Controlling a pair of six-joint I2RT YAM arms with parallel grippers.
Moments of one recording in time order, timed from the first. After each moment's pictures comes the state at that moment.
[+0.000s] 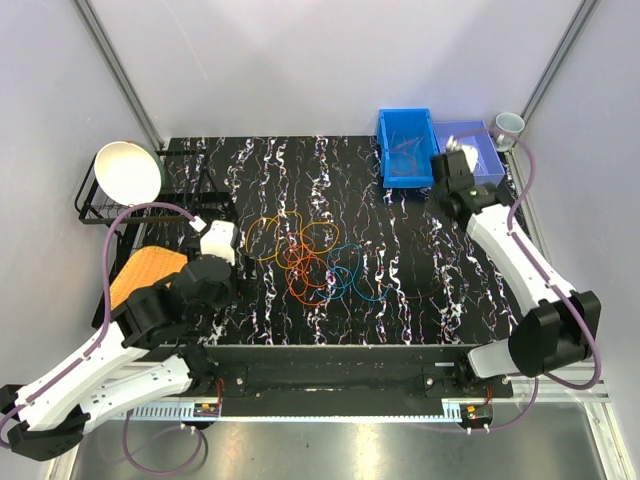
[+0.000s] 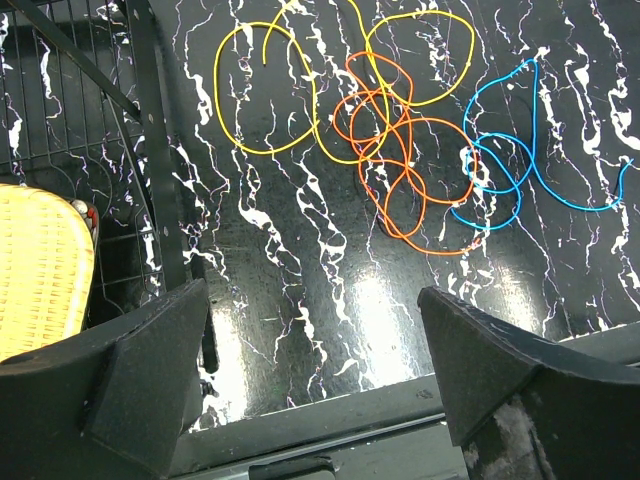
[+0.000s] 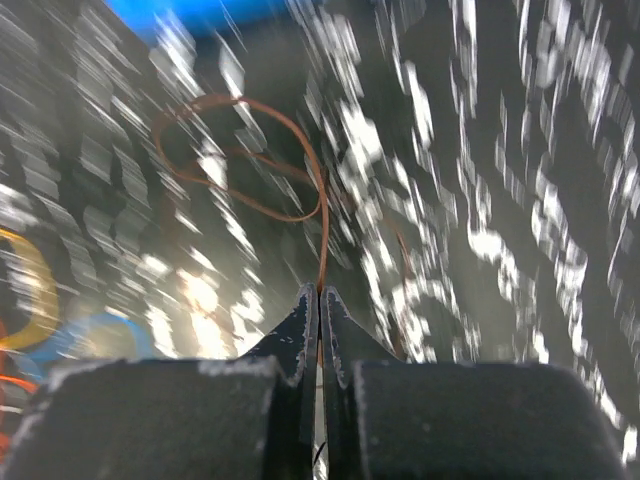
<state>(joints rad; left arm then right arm) -0.92 0.66 0.91 -0.92 -0.54 -0.48 0.30 1.41 1.34 -0.72 0.37 0.40</state>
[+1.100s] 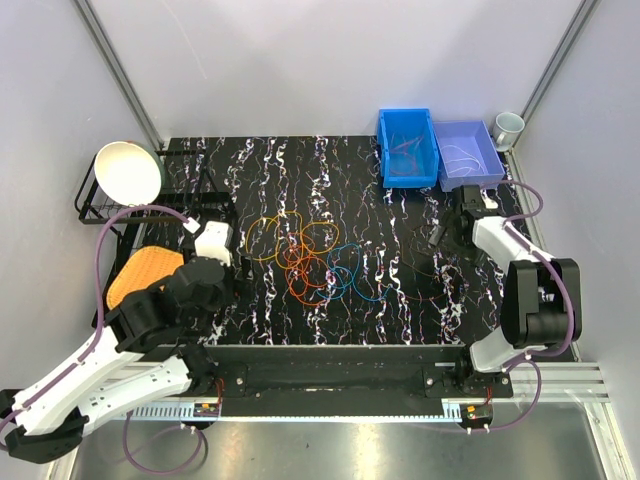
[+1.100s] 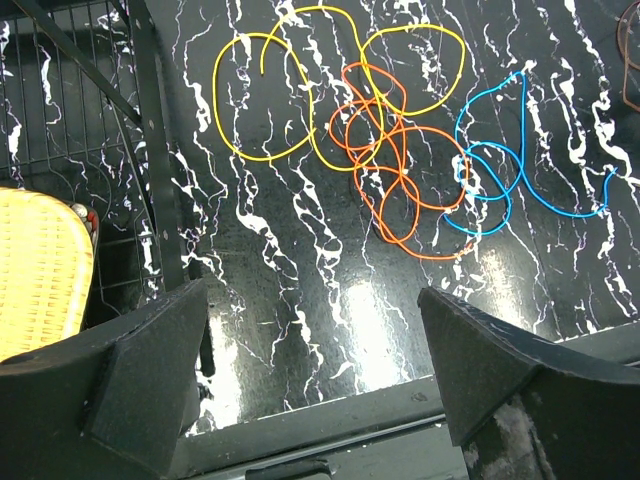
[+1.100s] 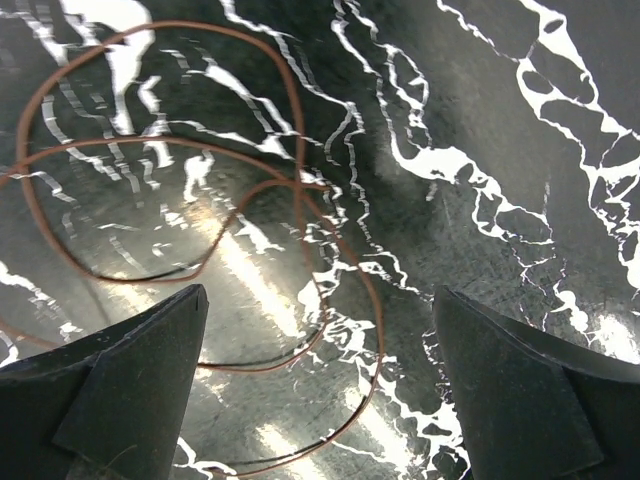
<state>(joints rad) -0.92 0.63 0.91 -0.92 -0.54 -0.48 0.04 1.55 0.97 -0.57 0.26 0.55</state>
